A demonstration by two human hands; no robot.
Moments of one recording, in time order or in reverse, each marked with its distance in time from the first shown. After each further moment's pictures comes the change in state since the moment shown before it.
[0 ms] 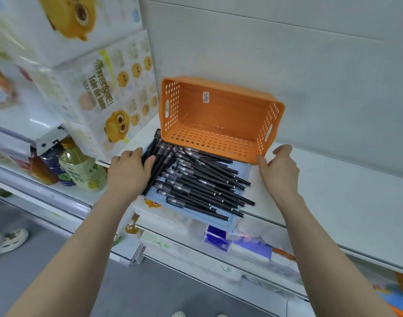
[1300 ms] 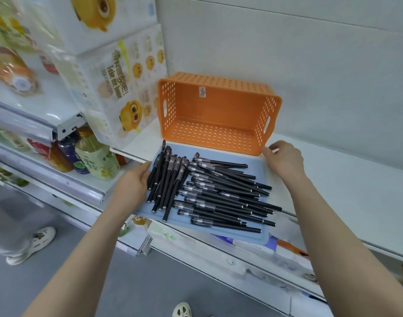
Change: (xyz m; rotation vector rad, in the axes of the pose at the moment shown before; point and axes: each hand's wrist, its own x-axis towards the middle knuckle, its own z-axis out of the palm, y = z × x) left_hand -0.071 -0.013 -0.011 -0.491 -0.144 -0.142; right_hand 0.006 -0.007 -0.010 -0.022 -0.199 0.048
